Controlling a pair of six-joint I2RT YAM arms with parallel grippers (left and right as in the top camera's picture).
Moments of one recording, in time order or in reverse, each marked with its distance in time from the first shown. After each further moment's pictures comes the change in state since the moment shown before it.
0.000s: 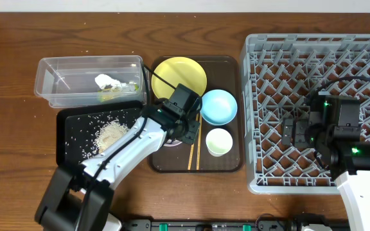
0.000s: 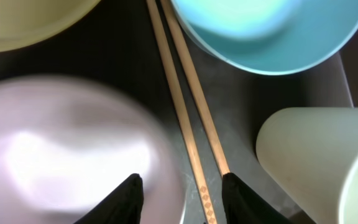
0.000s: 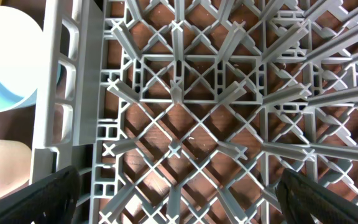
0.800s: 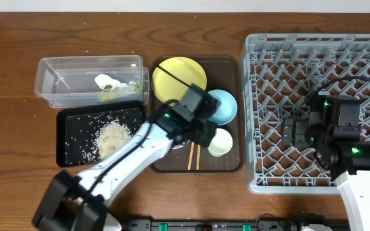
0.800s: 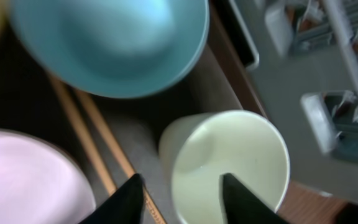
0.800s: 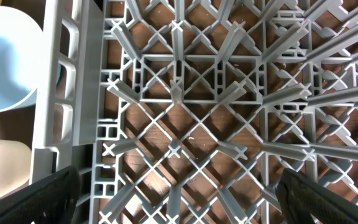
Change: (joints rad) left arm -0.115 -0.014 0.060 0.023 0.112 -0.045; right arm 0.000 0.000 0.000 0.000 0.000 0.000
